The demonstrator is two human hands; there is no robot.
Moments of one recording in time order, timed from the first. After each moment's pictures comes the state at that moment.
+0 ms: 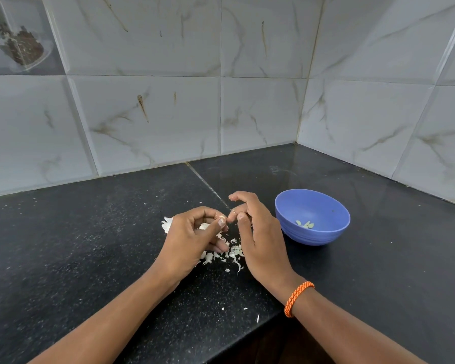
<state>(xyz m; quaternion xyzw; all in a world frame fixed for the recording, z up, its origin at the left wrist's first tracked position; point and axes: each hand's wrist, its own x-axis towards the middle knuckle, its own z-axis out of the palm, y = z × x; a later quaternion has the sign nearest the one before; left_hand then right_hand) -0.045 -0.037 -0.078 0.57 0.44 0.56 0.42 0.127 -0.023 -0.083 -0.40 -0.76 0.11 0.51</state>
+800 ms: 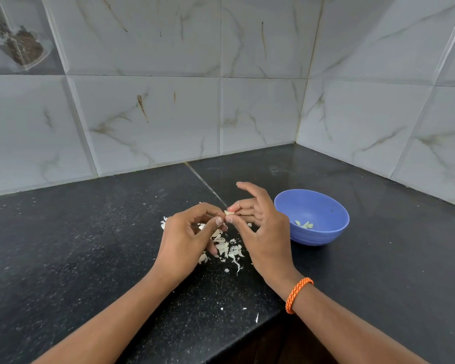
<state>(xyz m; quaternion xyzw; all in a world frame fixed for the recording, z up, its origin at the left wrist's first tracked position) -0.048 -0.043 -0.072 0.65 0.46 0.54 0.26 0.126 -0.029 -0.066 -0.36 -0.69 0.21 0.59</state>
